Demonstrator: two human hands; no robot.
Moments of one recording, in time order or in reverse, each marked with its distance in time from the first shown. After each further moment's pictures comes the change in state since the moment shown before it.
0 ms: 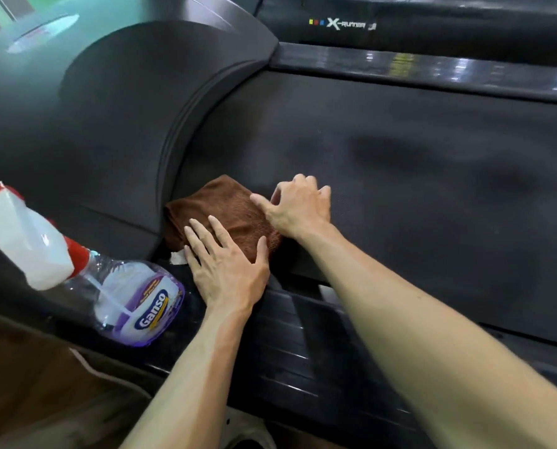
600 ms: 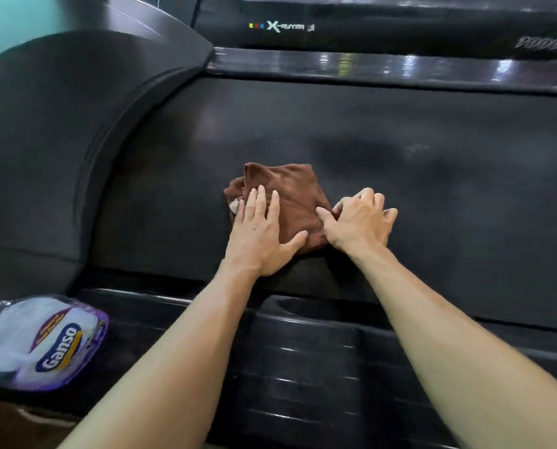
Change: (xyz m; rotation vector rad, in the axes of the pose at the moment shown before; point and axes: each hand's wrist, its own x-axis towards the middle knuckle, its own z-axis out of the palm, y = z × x) left_hand 0.017 0.131 0.017 0.024 -0.172 0.664; right_hand -0.044 0.177 -0.033 -0.090 0.103 0.401
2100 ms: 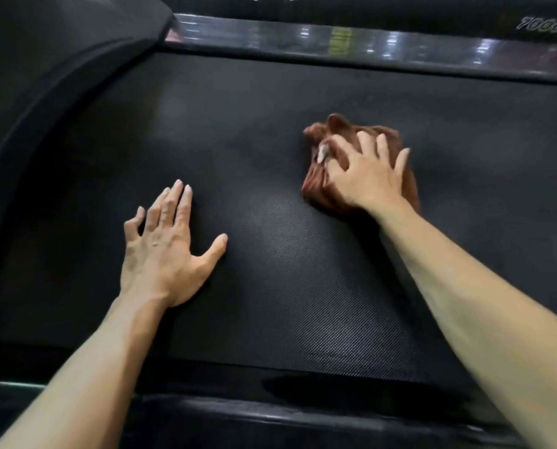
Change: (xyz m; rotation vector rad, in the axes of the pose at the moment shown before) left_hand 0.045 -0.092 0.008 0.079 0.125 -0.145; right_hand 0.158 0.014 0.018 -0.006 -0.085 -0.067
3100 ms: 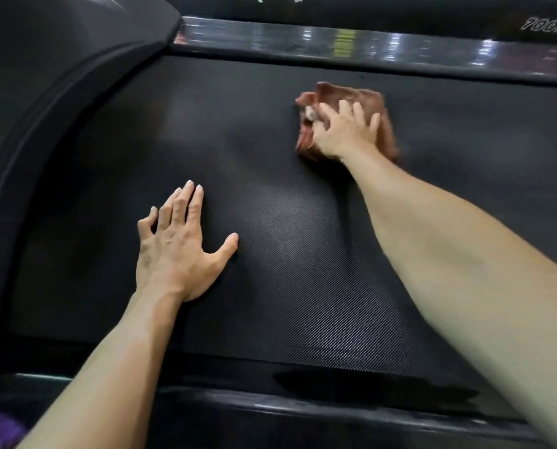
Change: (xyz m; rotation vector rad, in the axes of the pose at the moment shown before) left_hand 0.004 0.000 -0.001 0.005 0.000 -0.006; right_hand 0.084 -0.049 -0.004 -0.018 0.018 -0.037
